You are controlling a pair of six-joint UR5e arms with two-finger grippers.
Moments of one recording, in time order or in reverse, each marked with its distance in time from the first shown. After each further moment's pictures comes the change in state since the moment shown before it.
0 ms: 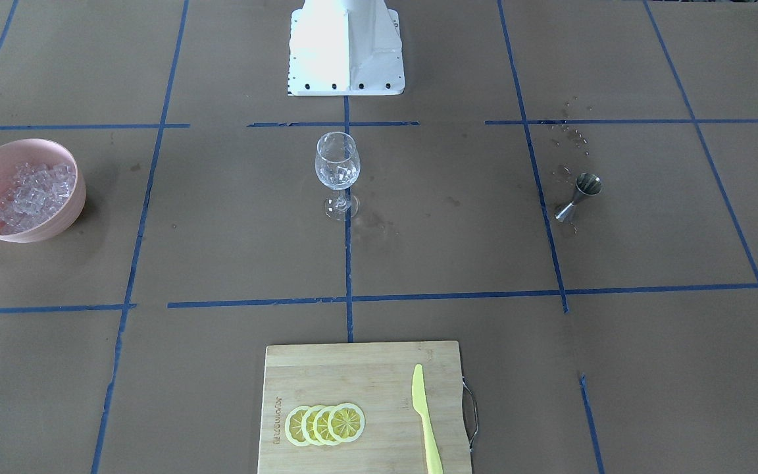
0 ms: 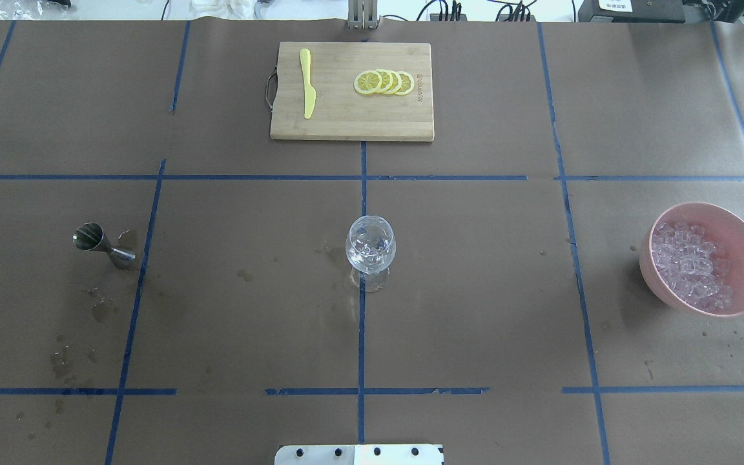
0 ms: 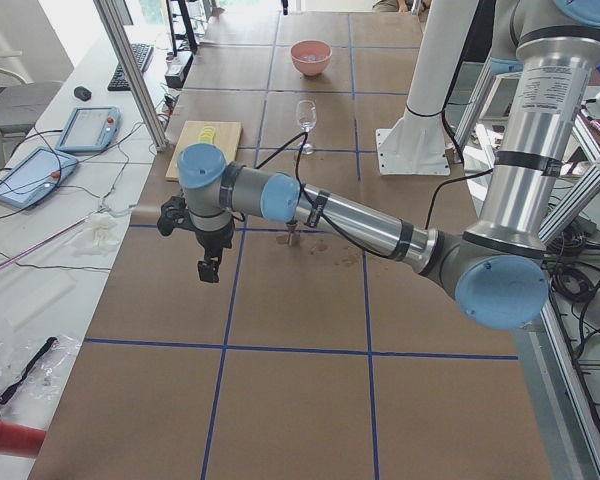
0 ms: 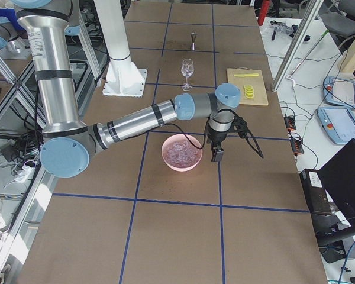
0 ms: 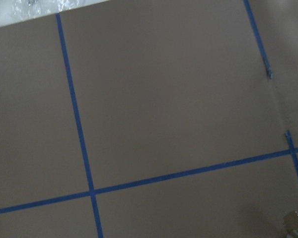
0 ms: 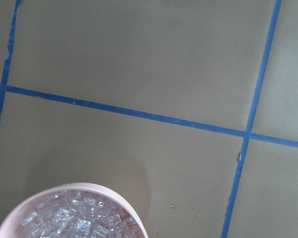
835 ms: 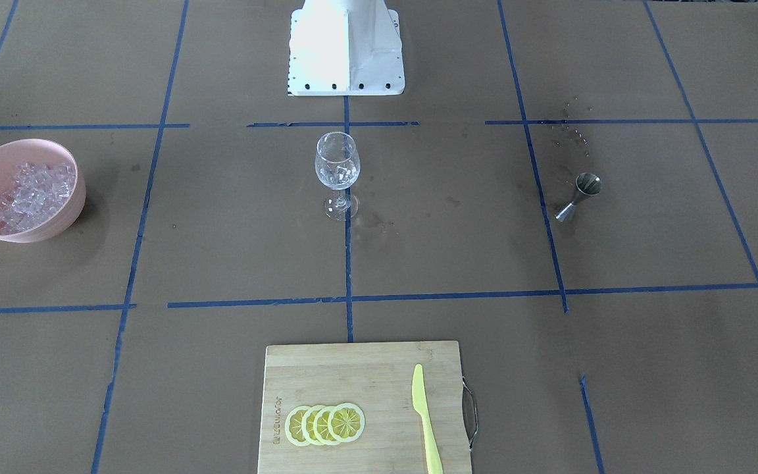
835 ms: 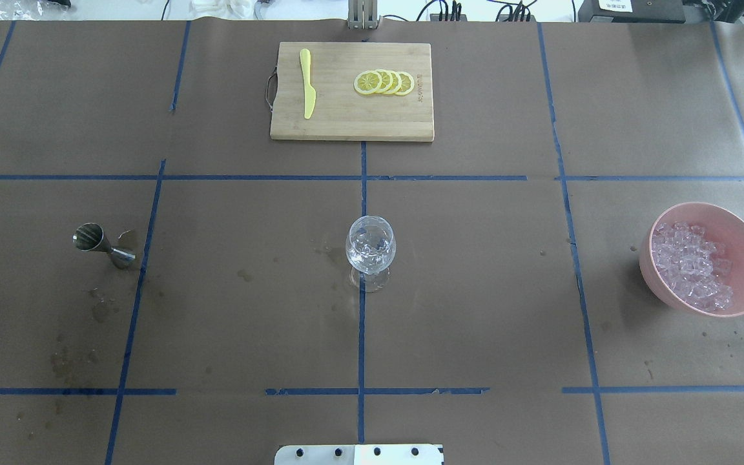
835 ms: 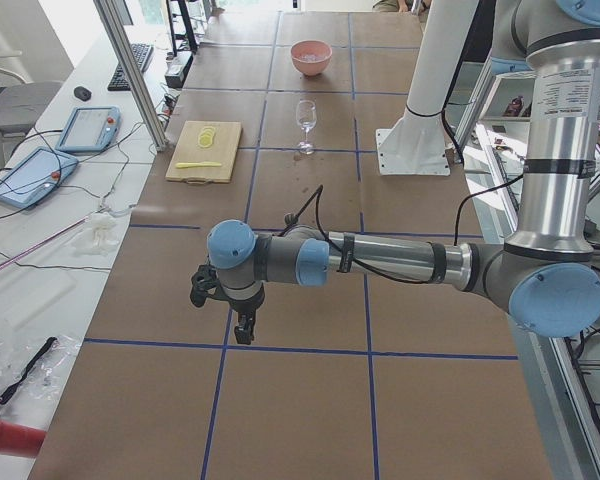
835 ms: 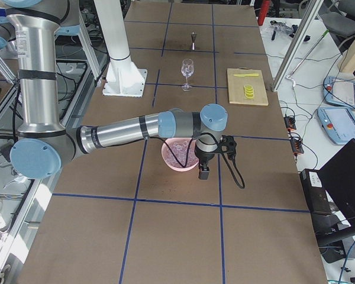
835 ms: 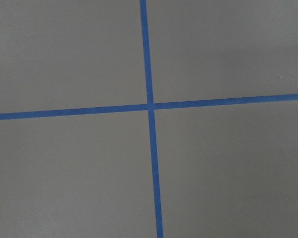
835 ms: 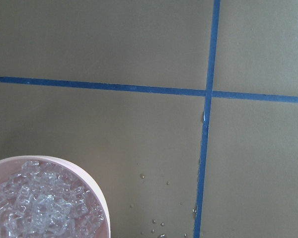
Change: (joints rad) left arm -0.009 0.120 0.097 -0.084 0.002 0.033; right arm 0.107 -0.127 -0.003 0.052 0.077 0.005
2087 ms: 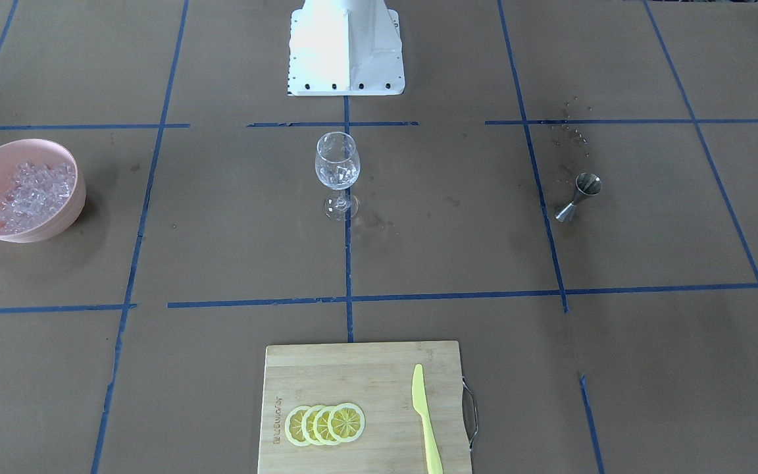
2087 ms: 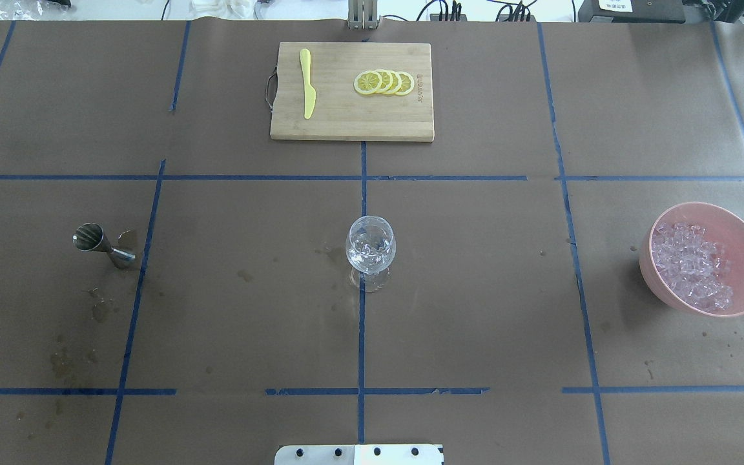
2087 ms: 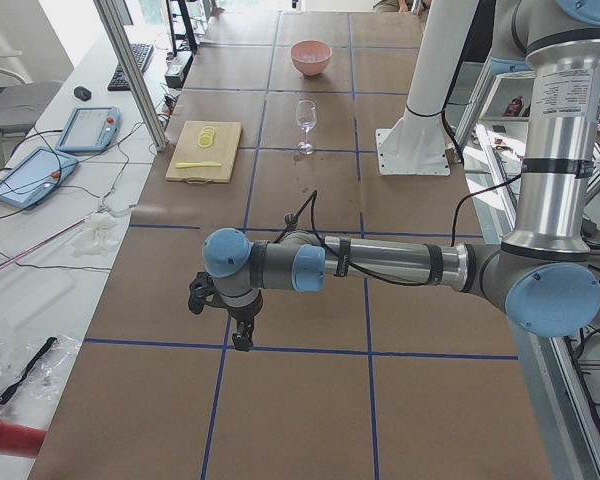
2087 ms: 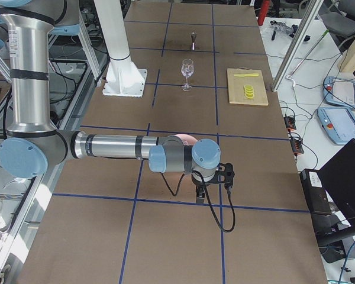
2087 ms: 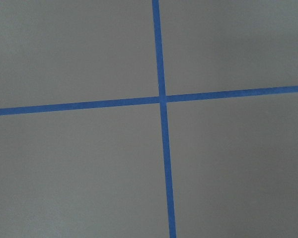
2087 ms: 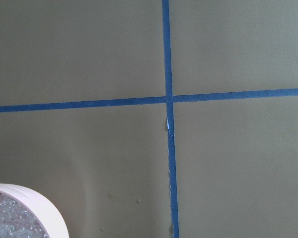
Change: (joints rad) left arm -0.004 -0.012 0.025 0.003 0.000 0.020; right arm 0.066 -0.034 -0.194 0.247 0.069 0.064
